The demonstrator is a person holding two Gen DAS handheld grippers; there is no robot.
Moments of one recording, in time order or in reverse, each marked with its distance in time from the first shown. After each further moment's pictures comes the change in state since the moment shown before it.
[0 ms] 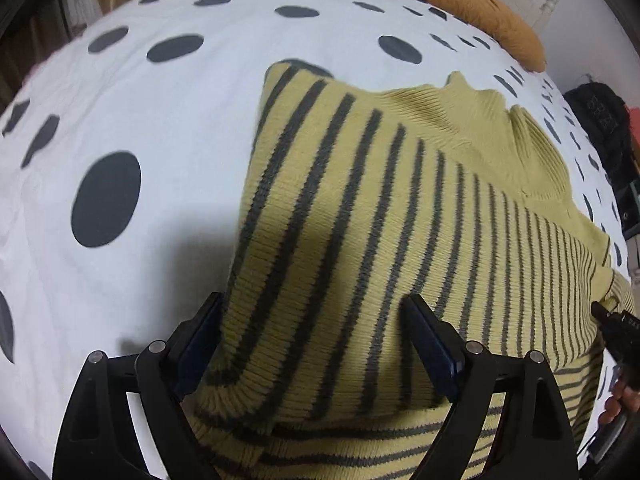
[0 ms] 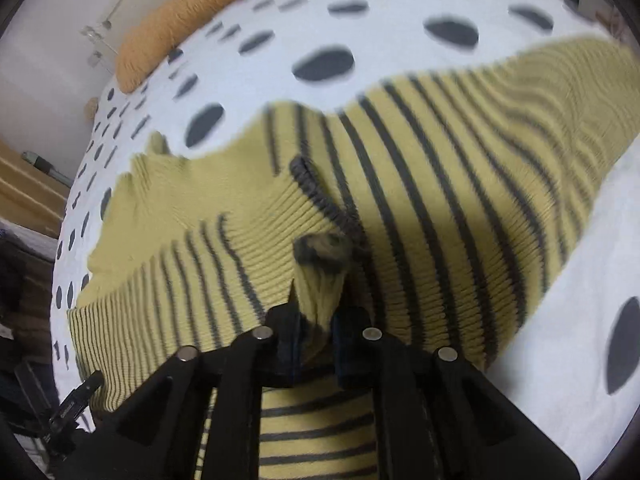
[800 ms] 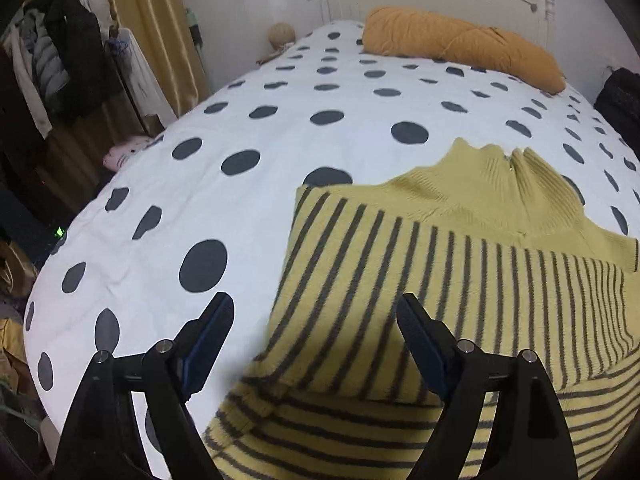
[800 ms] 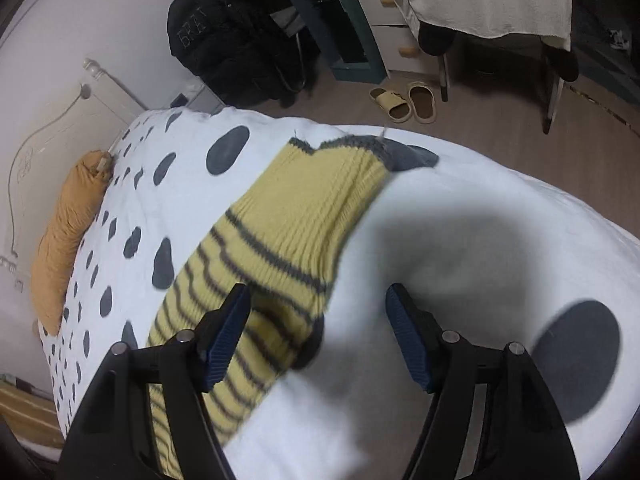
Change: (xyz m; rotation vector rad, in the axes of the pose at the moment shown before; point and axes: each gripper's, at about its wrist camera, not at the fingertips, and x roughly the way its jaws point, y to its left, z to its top) left arm -0.069 -0.063 -0.021 0.075 -0.298 0.336; right arm -0.123 -0.327 0.126 0.518 -0.414 -0.203
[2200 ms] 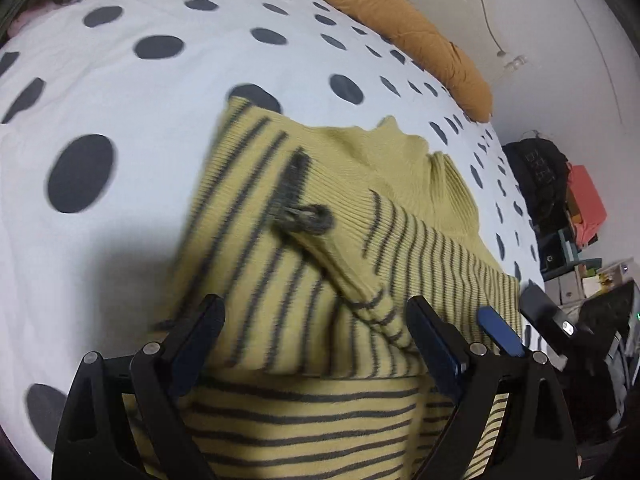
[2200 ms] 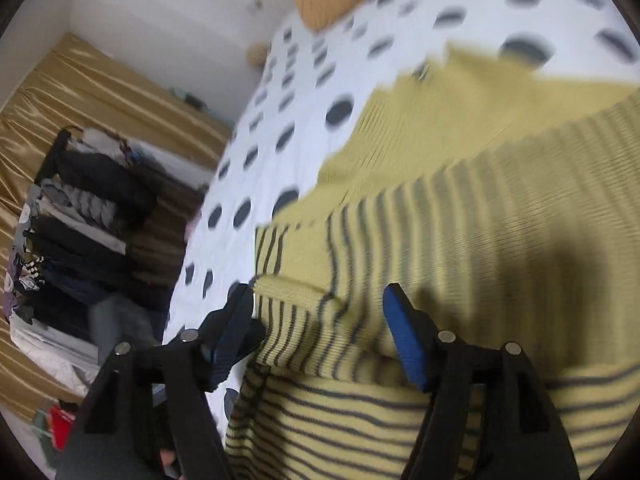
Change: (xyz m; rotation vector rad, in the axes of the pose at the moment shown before) left arm 0.053 0.047 0.007 -0.257 0.253 -0.637; right arm -0.108 0.339 -0.444 -0.641 0.586 0.739
